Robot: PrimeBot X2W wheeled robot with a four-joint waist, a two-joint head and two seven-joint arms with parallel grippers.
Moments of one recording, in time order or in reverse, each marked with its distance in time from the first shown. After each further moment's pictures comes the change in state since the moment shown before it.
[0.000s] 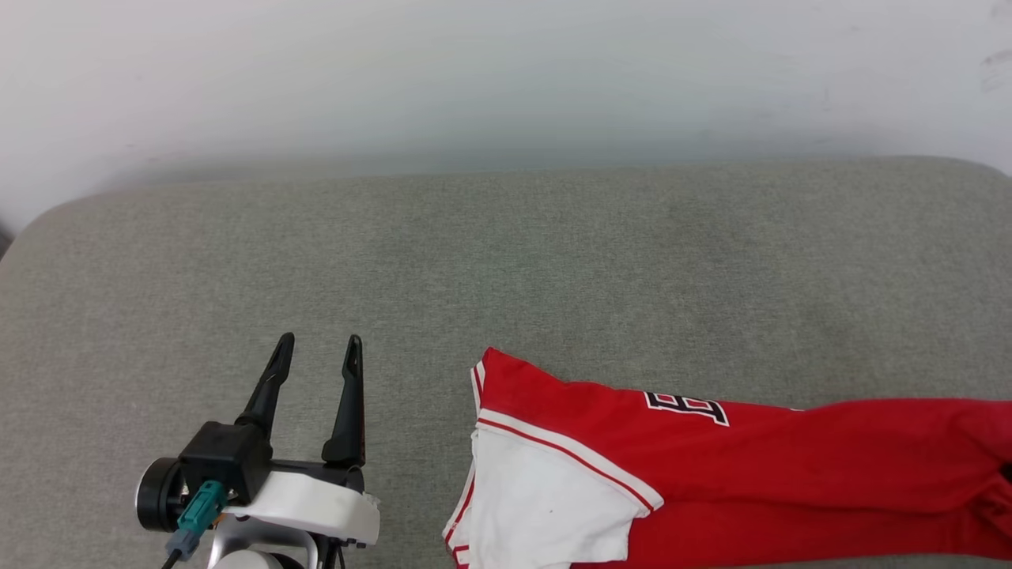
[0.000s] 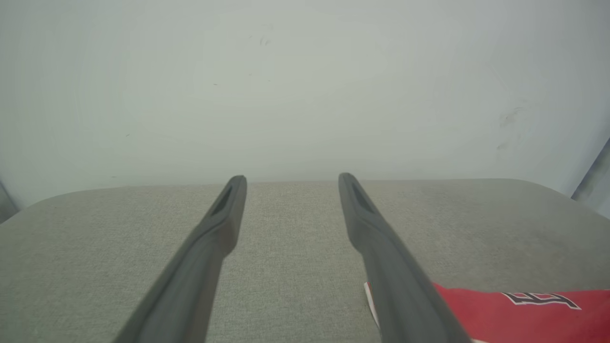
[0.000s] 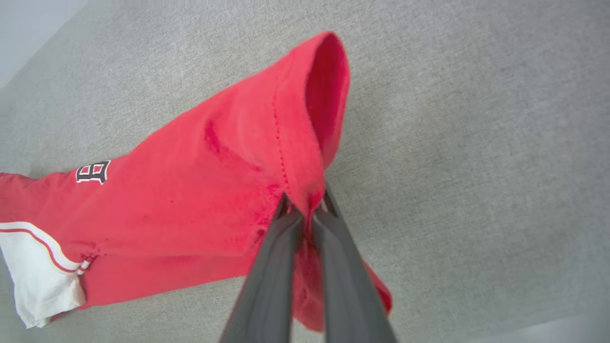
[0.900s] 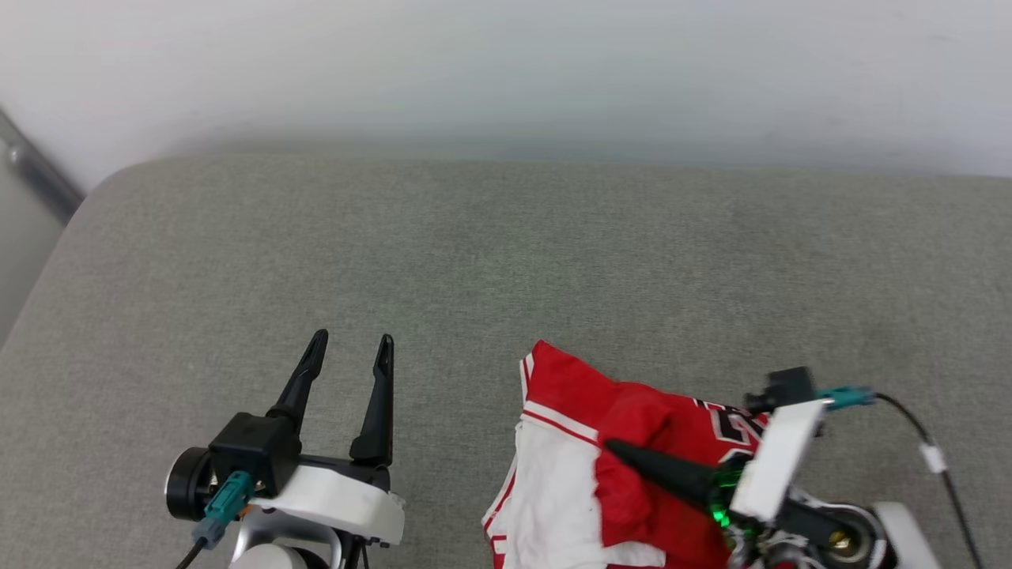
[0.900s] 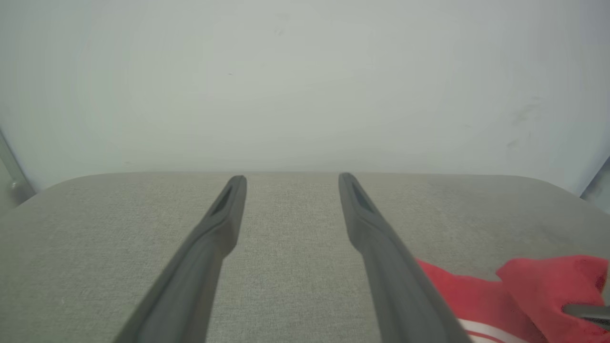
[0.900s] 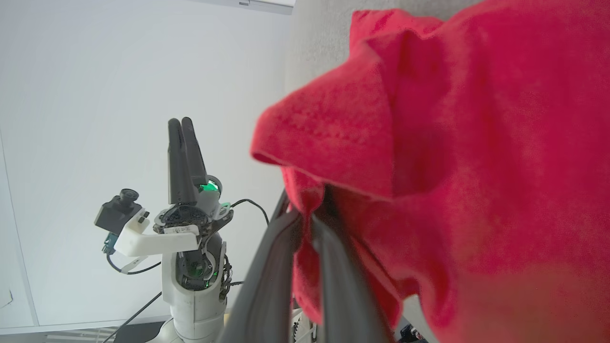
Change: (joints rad) left arm -0.025 -0.009 -0.044 0.007 -0.011 -0.019 0.018; right arm -0.117 0.302 0.479 0.100 0.675 0.000 -0.003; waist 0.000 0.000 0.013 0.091
